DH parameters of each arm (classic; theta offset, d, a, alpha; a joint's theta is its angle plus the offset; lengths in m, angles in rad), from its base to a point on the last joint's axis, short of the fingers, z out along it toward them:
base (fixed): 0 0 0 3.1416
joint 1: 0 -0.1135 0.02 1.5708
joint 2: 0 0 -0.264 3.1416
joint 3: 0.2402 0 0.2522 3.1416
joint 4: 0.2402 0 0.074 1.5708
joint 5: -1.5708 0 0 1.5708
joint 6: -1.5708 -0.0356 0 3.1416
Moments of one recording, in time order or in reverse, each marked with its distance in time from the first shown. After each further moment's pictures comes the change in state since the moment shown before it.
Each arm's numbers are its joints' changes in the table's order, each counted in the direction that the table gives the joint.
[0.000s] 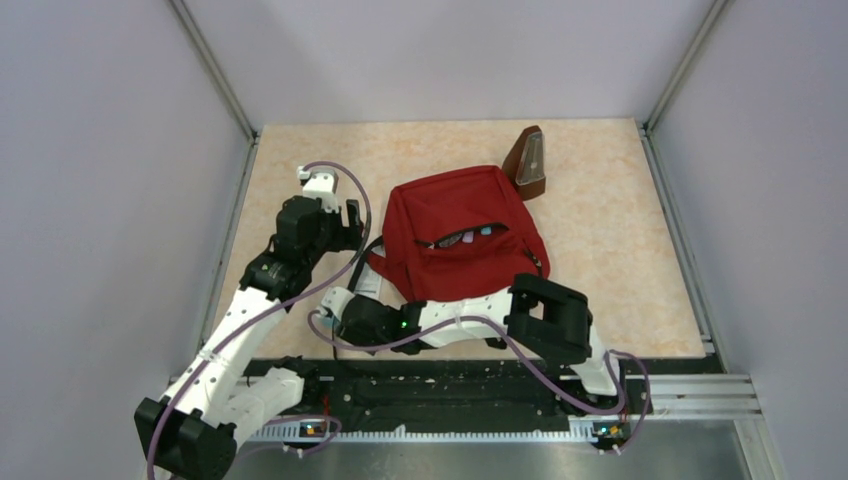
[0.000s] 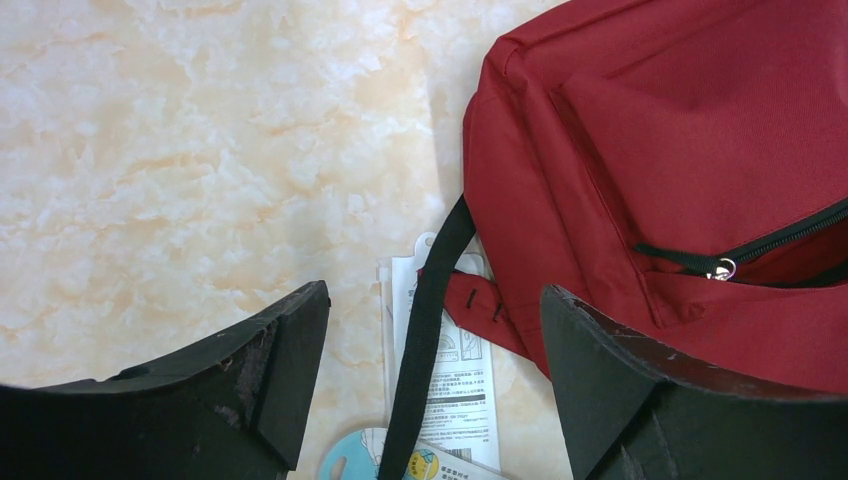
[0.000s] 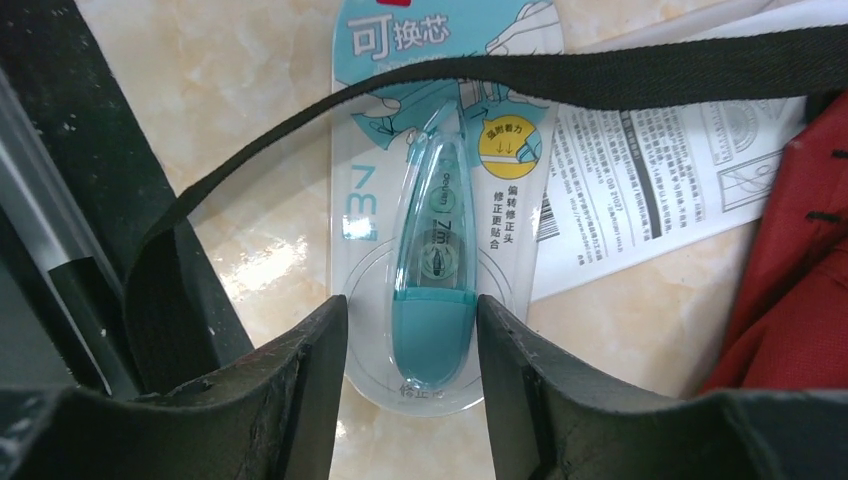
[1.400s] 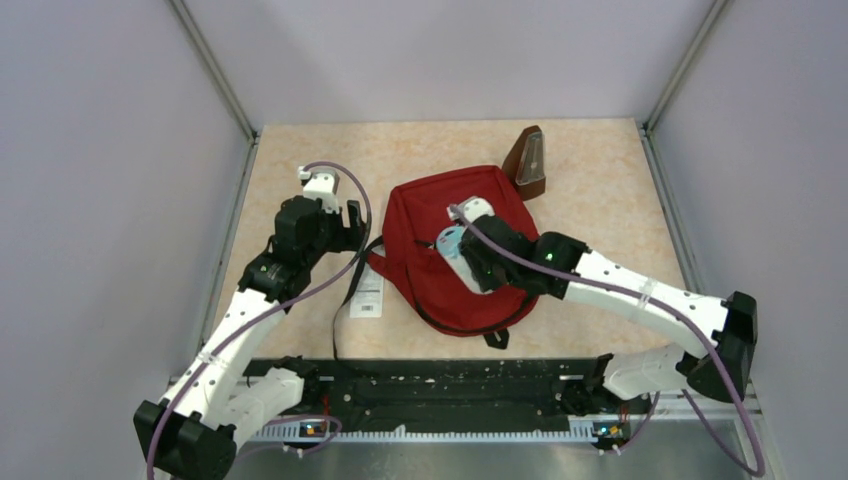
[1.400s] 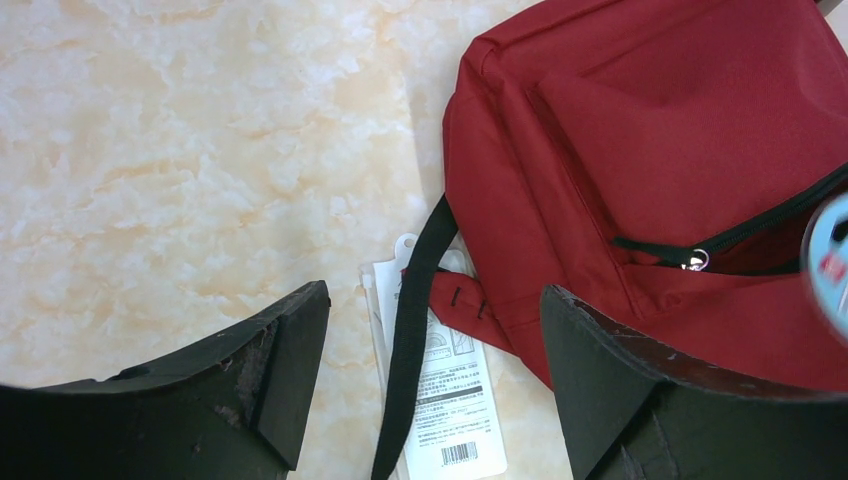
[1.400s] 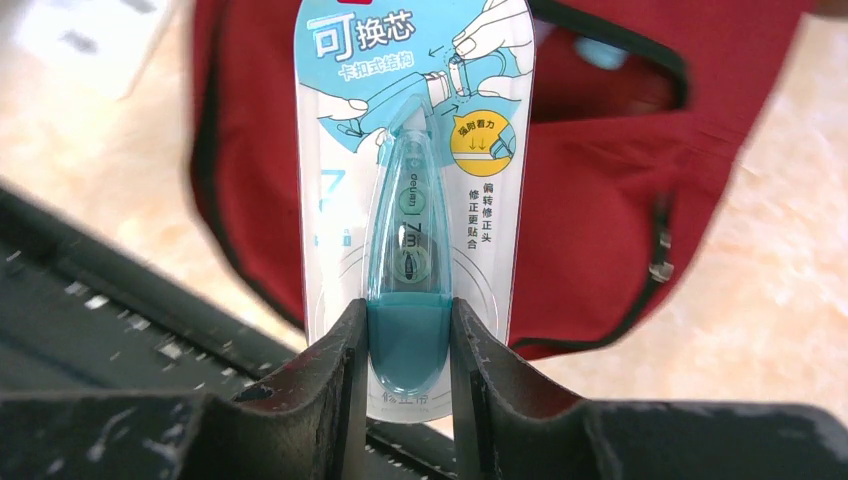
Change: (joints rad) left arm -0.002 -0.010 0.000 0.000 -0.041 0.002; right arm 0.262 -0.767 -0.143 0.758 -0.093 -0.254
